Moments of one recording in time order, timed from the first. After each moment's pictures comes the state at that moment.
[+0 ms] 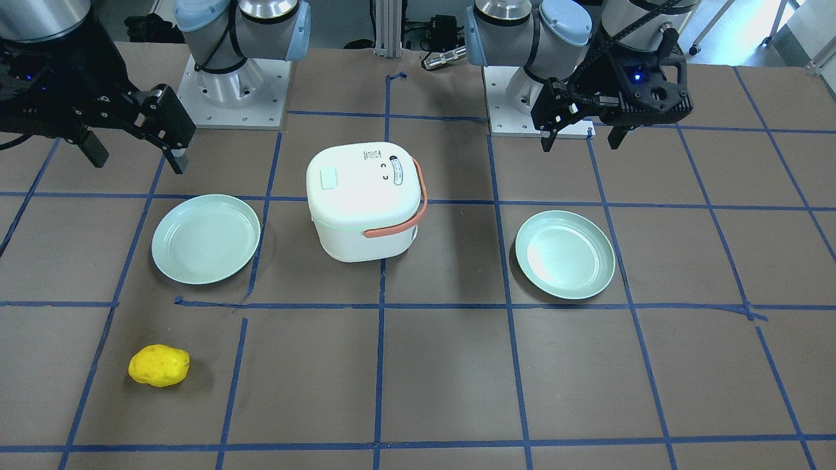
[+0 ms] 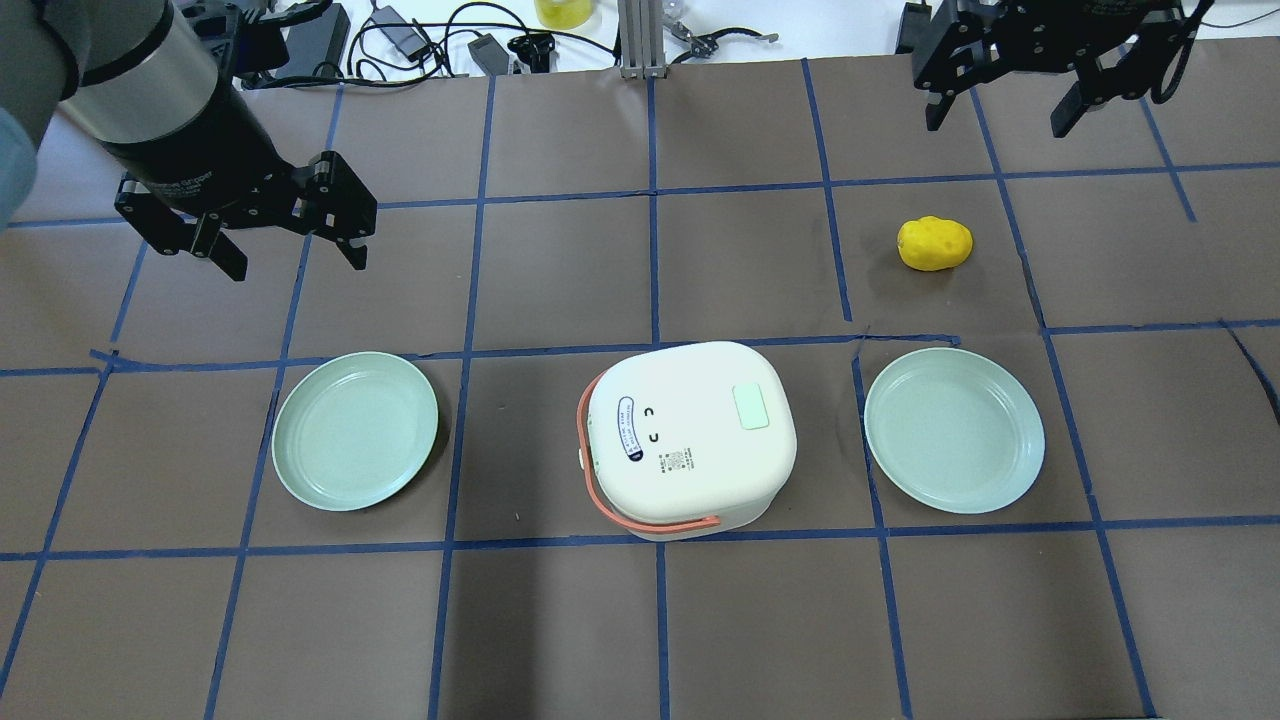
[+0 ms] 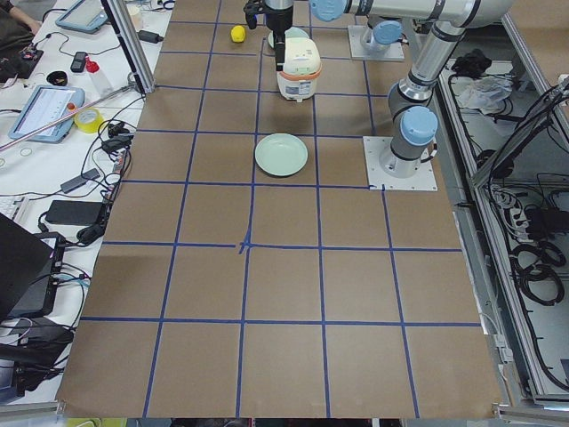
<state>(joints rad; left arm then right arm) -1.55 -1.50 -1.59 -1.62 1.59 -0.05 1.51 -1.52 1.39 -1.51 -1.54 0.05</state>
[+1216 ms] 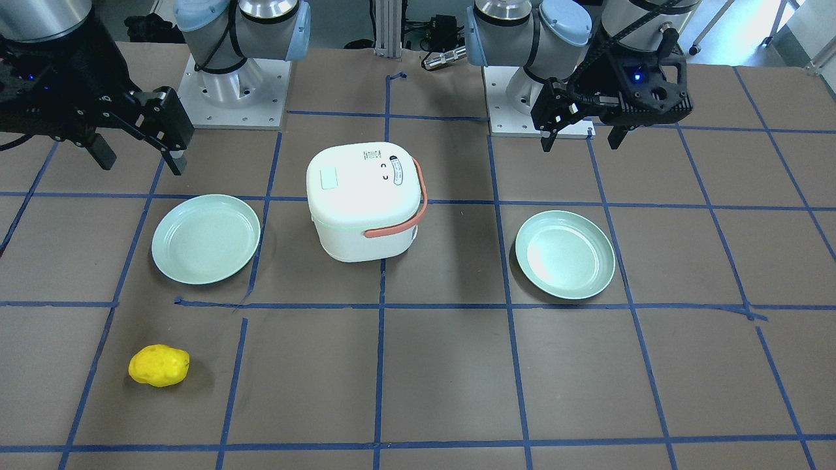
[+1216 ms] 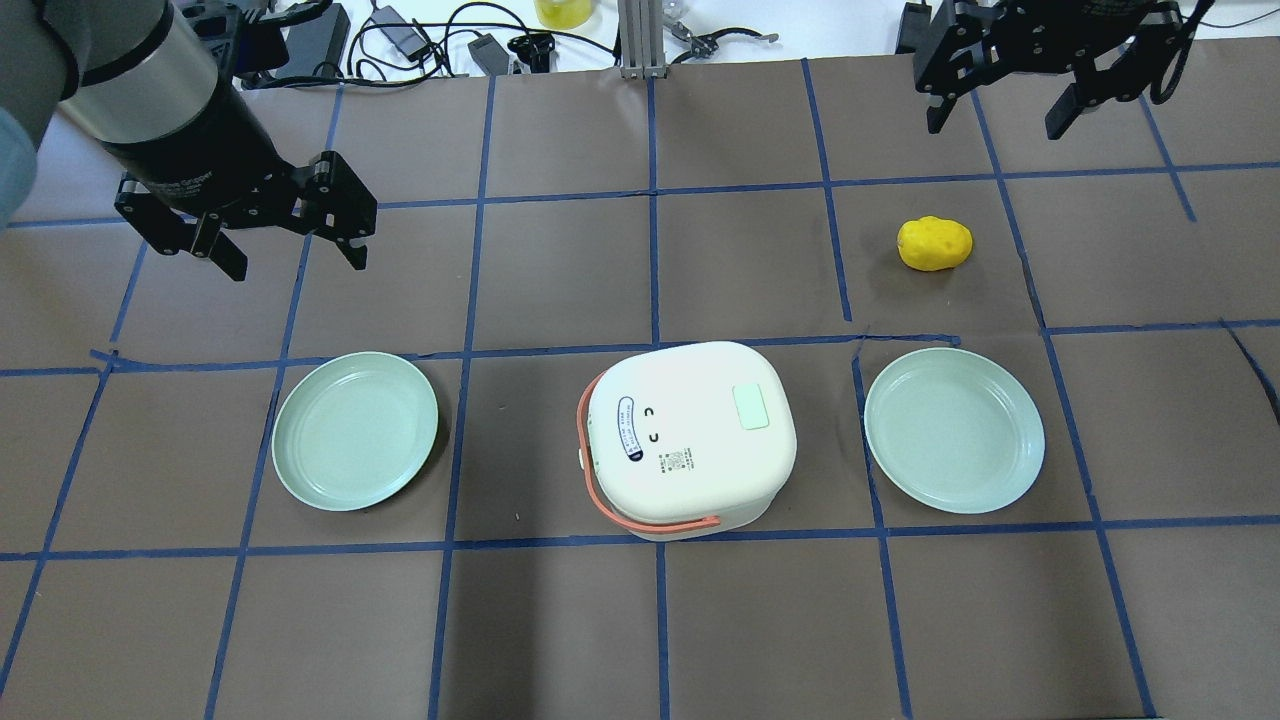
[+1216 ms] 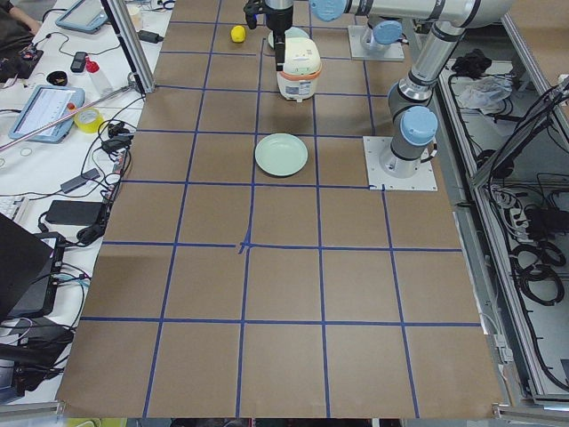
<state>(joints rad) -1.55 -1.50 -1.59 -1.62 1.59 -0.05 1.52 -1.52 1.39 -1.51 -1.54 0.04</state>
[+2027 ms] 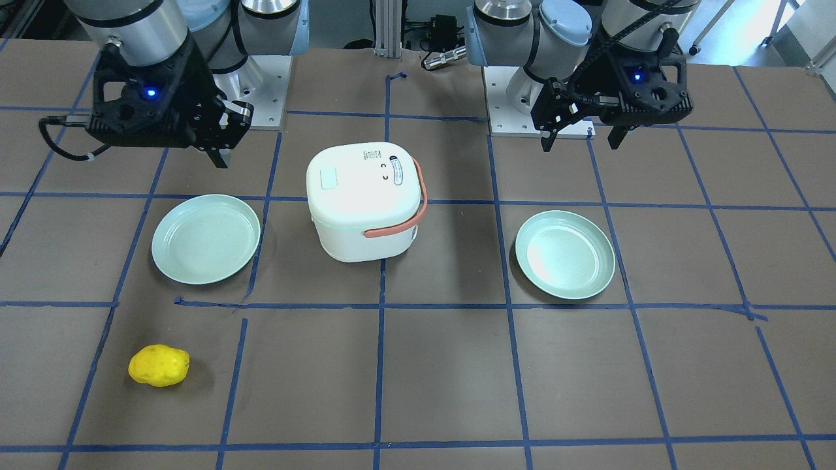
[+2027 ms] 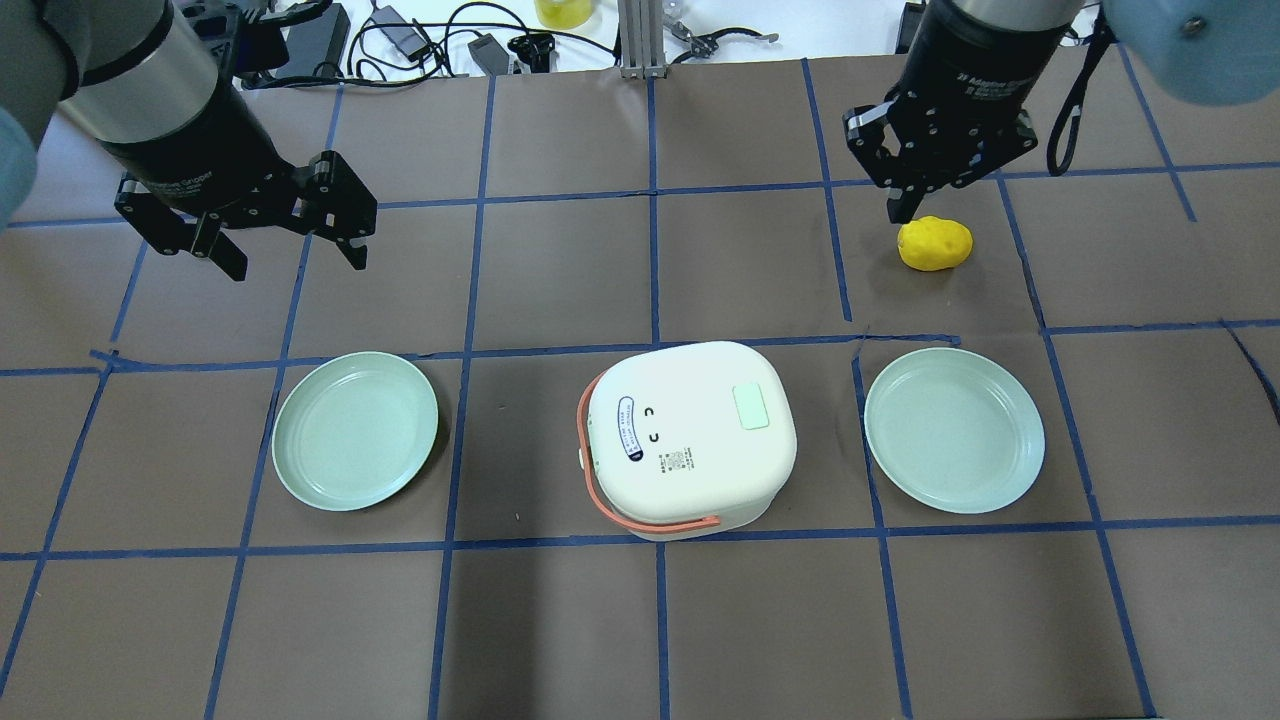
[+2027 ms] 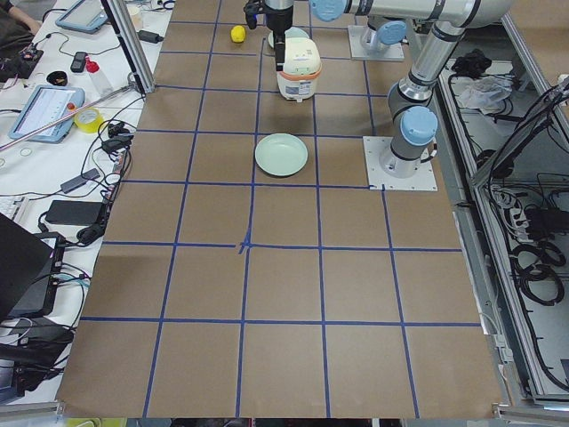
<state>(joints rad) -1.55 -1.50 -1.59 -1.62 1.59 -0.05 1.65 -1.52 1.47 -1.45 -1.52 0.10</state>
